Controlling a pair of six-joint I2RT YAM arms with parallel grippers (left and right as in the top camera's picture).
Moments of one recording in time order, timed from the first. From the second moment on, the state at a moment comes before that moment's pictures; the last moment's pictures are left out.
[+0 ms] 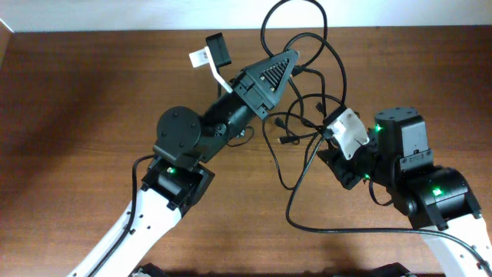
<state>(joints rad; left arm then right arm) -0.59 1.26 1.11 0.49 0.27 -1.13 0.29 1.07 1.13 -0.89 -0.28 -0.34</state>
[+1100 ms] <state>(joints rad) -0.57 1.25 1.12 0.23 0.36 -1.10 0.29 0.85 1.13 -0.86 0.10 0.04</state>
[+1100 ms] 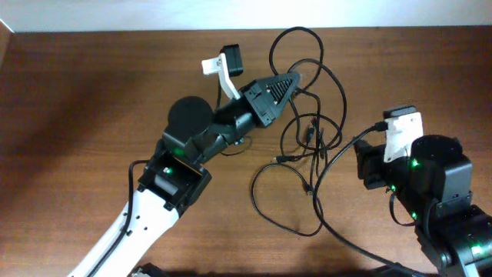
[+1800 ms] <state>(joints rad) -0.20 1.25 1.11 0.47 0.51 -1.13 0.29 1.42 1.10 -0.91 -0.70 -0.45</state>
